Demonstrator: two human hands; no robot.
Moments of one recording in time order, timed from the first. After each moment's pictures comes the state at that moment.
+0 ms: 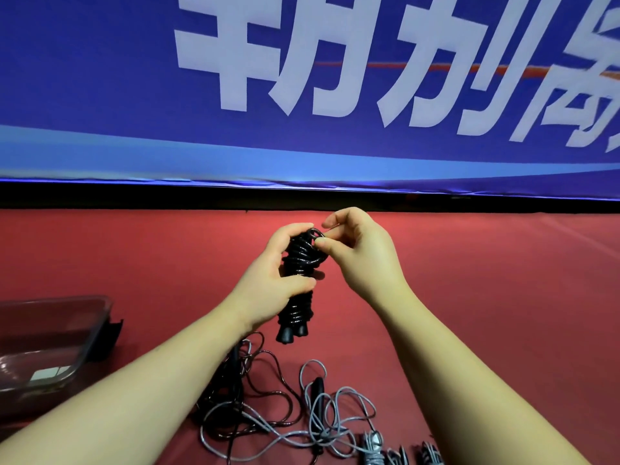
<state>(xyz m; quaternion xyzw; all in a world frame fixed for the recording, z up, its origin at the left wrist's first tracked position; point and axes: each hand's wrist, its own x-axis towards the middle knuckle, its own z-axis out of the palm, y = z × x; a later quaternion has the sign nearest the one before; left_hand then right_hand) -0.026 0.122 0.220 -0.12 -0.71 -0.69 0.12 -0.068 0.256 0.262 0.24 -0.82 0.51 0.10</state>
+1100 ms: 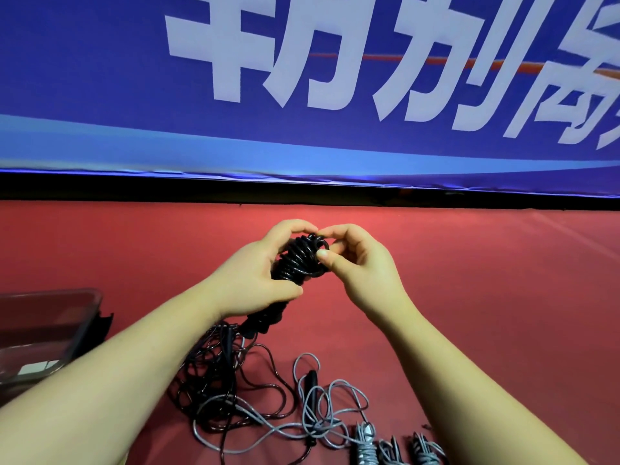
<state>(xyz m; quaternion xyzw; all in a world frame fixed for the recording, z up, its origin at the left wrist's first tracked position) -0.017 0.103 0.237 -0.16 -0.85 -0.50 0.06 -0.060 0.273 0.239 0.27 -0.77 0.58 0.04</state>
